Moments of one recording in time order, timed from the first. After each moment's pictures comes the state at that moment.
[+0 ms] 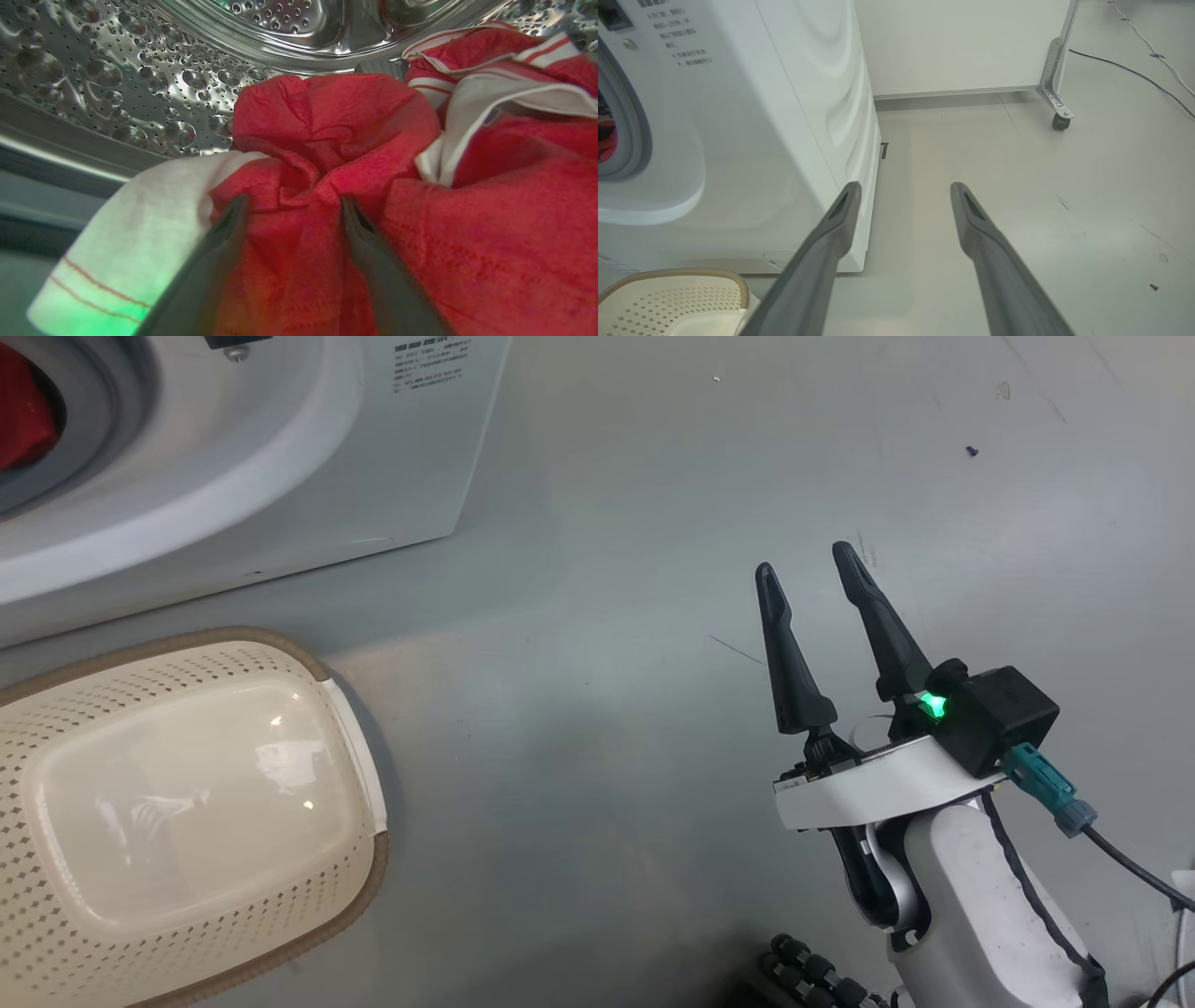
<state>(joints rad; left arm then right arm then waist) -0.82 0.48 0.09 0.56 -0.25 -0.04 0.20 -0.27 -0.05 0.38 0.03 0.38 -0.04 -0.26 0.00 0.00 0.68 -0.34</state>
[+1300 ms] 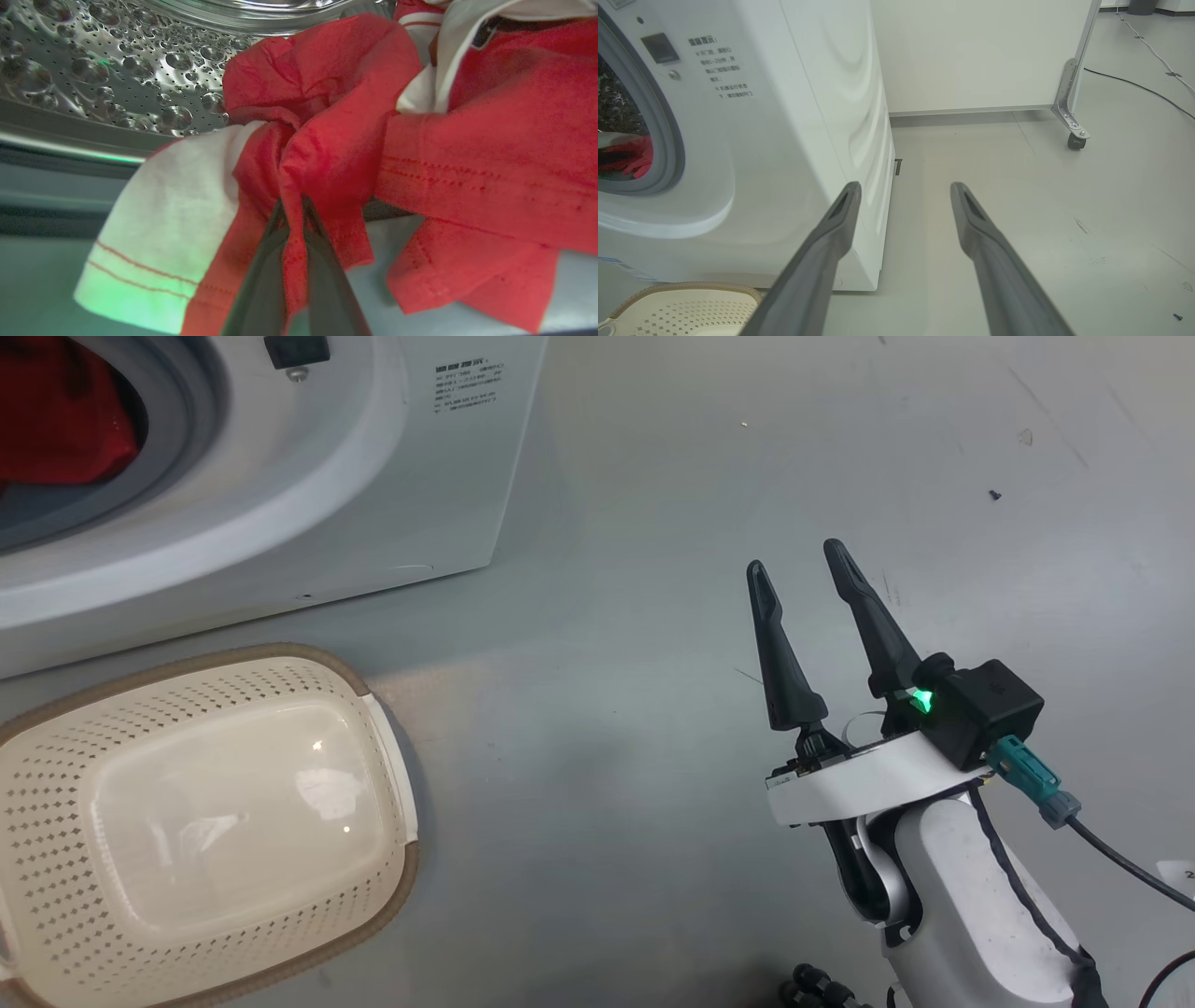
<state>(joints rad) -0.92 0.47 -0.04 0.83 -0.15 -0.08 0.17 -0.30 -0.05 0.39 0.06 0.38 -0.05 -0.26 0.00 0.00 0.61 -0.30</state>
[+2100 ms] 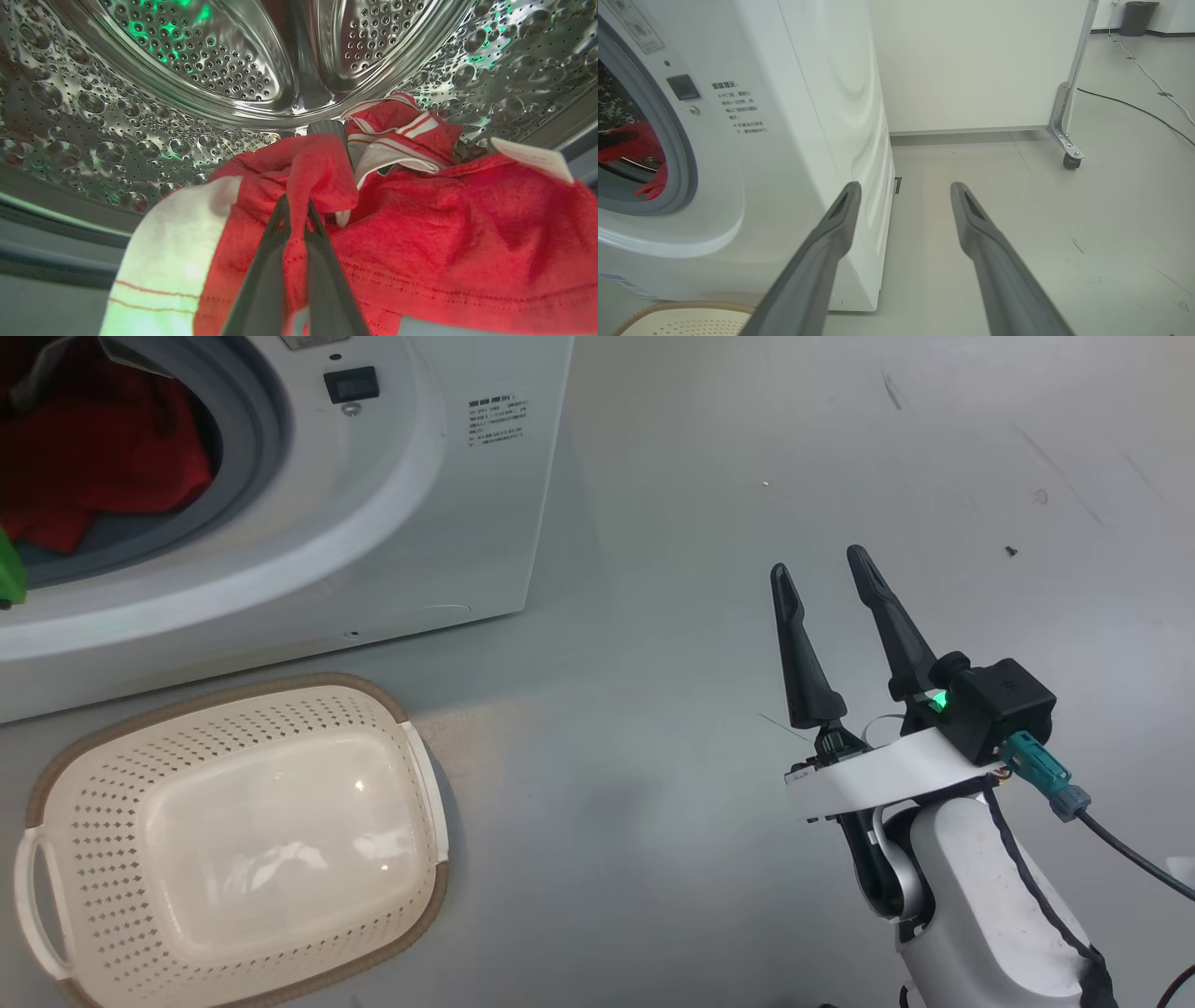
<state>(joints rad) -0.95 0.35 -0.04 0.86 -0.20 -0.08 0.01 -0.30 -0.05 0.35 0.10 0.37 -0.05 -0.26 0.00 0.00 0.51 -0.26</state>
